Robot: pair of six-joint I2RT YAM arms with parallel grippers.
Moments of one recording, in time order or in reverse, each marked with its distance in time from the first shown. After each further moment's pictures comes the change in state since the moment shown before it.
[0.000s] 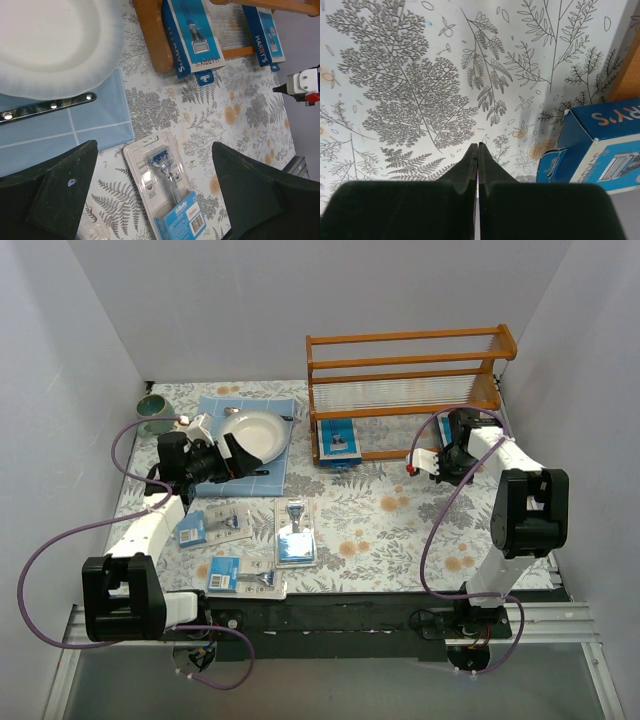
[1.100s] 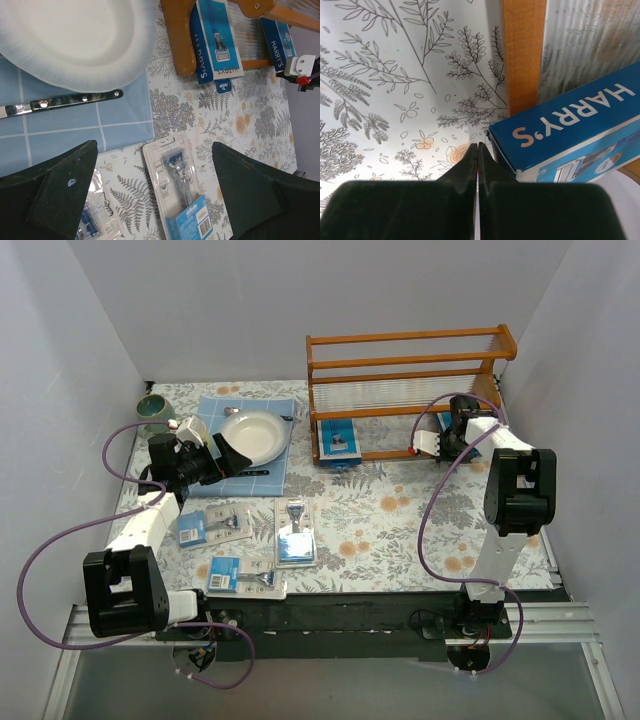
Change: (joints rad) left arm 0.100 0.030 -0.006 -0.015 0.007 0.000; right arm -0.042 0.217 0.159 0.230 0.077 -0.015
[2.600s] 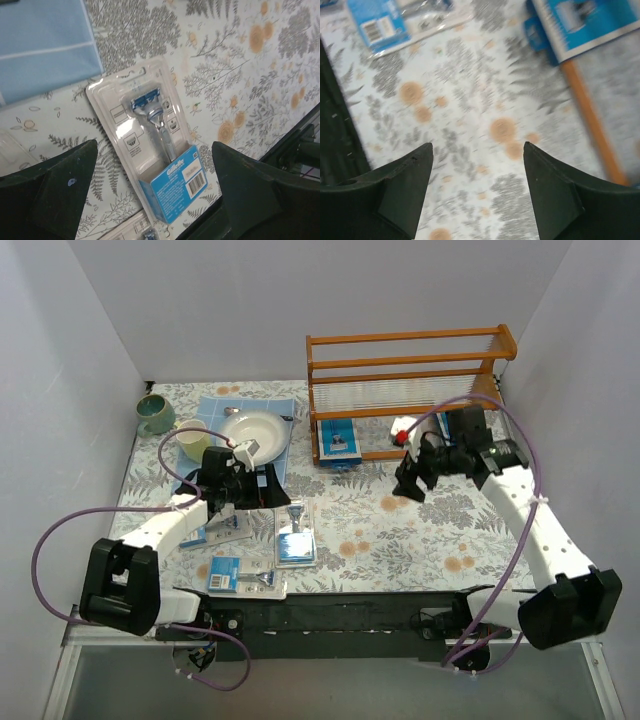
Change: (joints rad) left arm -0.343 0.015 -0.031 -0.165 -0.130 0.049; right arm 0.247 -0.655 -0.112 -0.163 -0.658 0.749
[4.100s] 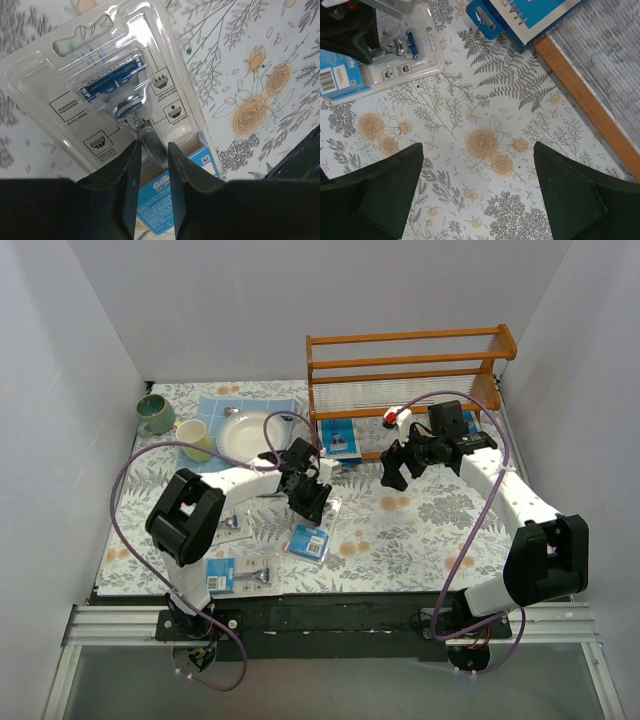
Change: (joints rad) left arm -0.410 0.505 0.426 -0.330 -0.154 0.296; right arm 0.016 0.169 -0.139 0.286 0.096 0.259
